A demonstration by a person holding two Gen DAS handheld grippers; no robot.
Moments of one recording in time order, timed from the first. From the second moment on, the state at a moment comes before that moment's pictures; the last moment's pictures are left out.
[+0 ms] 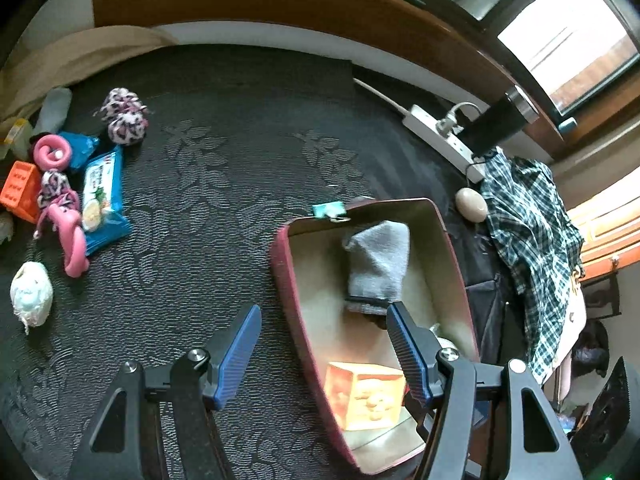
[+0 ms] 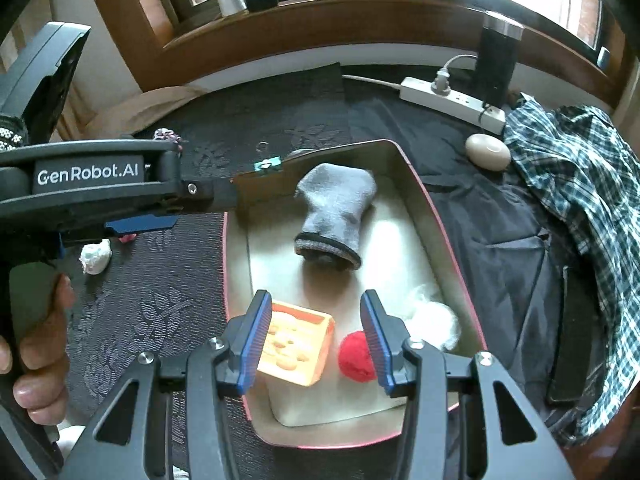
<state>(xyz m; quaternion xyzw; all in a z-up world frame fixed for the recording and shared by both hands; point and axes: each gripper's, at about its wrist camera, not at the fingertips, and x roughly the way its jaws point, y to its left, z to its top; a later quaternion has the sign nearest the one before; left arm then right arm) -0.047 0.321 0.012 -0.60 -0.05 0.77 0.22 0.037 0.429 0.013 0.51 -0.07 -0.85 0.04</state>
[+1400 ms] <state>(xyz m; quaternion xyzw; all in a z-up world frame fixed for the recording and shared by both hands) -0.086 0.095 0.007 -0.58 -0.08 0.81 0.05 -0.022 0.231 0.005 0.53 0.00 -0.83 0.17</state>
